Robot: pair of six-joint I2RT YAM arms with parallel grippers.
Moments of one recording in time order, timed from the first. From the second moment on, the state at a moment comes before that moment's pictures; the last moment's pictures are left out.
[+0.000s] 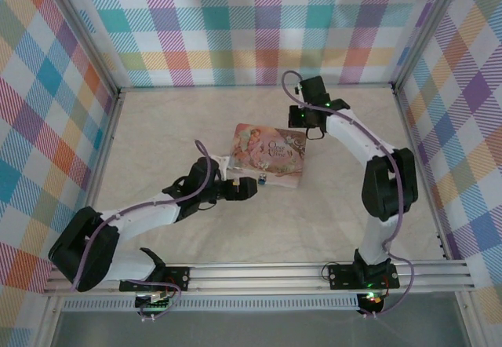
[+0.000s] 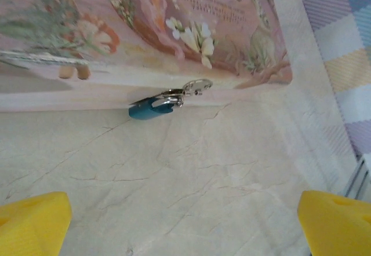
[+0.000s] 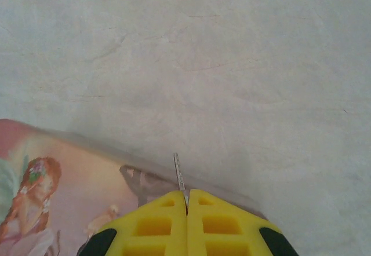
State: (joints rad) left arm -0.67 1.32 0.57 0.14 0.28 -0.65; right arm 0.37 1.88 1.60 -0.59 -0.02 0.28
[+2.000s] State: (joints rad) left arm -0.80 1.94 0.67 0.91 0.24 -0.51; right arm 0.39 2.12 1.69 -0.48 -0.01 0.23
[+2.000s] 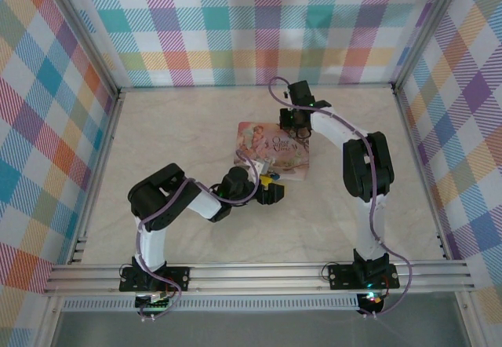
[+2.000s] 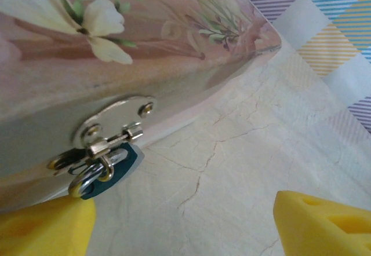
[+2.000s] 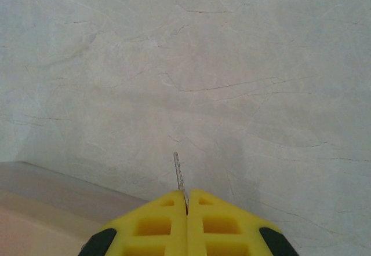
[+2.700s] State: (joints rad) left arm -0.79 1.90 0.67 0.86 0.30 -0.52; right arm 0.40 2.09 1.65 -0.47 0.00 0.24
